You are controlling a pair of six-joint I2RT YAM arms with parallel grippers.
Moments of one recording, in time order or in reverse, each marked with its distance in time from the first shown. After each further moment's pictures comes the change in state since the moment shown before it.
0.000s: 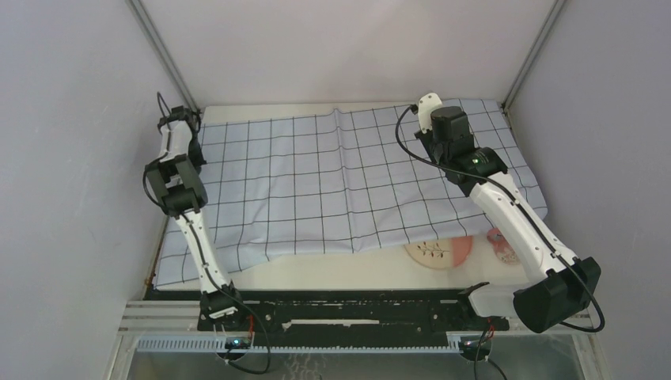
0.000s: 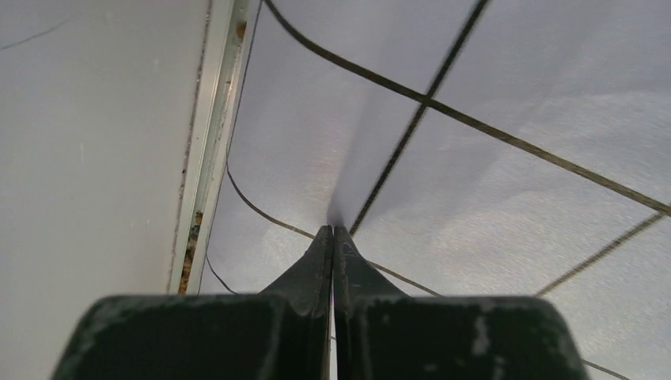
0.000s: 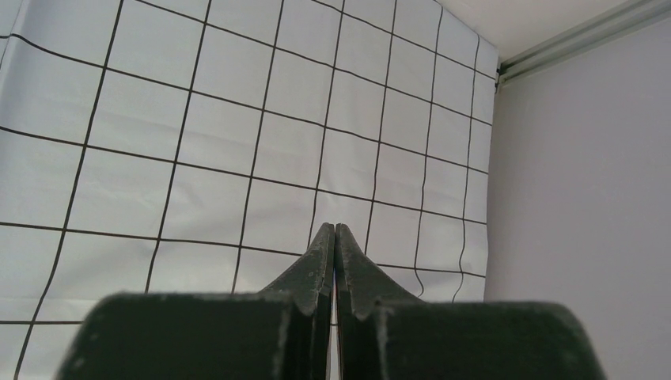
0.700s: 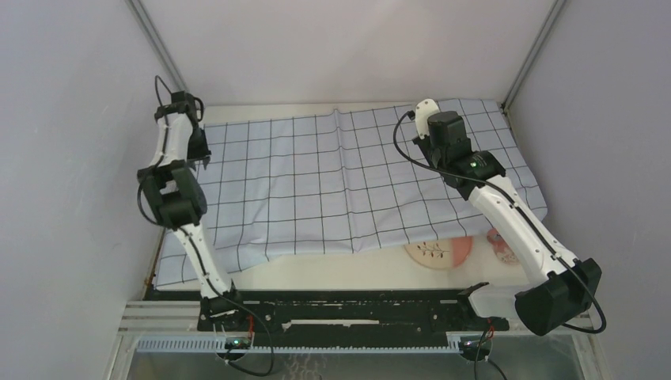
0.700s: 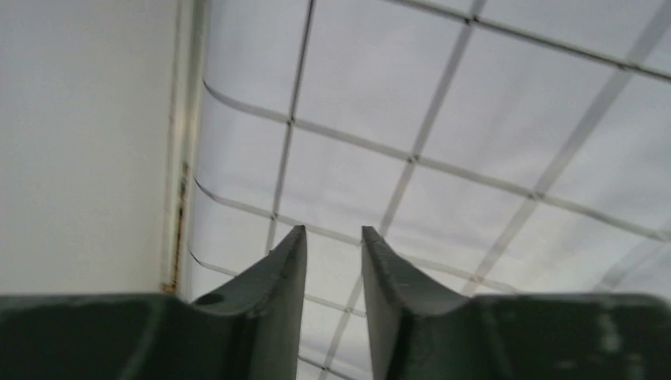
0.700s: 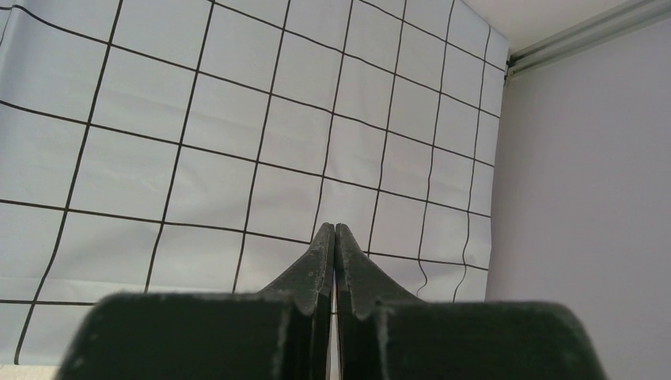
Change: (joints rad) left arm -0.089 -0.219 -0.108 -0.018 0.053 0.042; right arm 0.021 -0.014 -0.027 -0.021 0.010 0.003
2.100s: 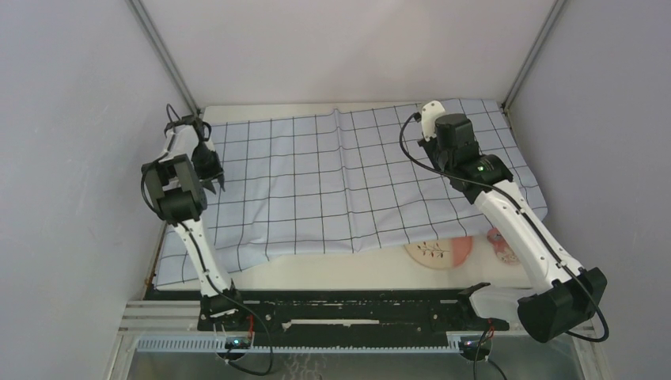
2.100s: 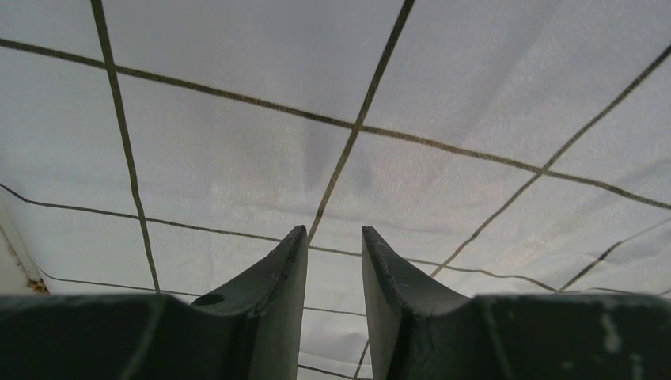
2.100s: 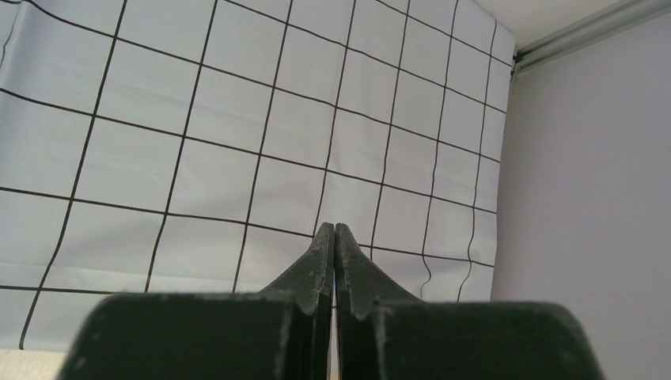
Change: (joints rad) left arm 0.031 -0.028 -0.251 -0.010 0.248 -0.106; right arm -0.038 -0.044 -0.025 -0.010 -0.045 -0.001
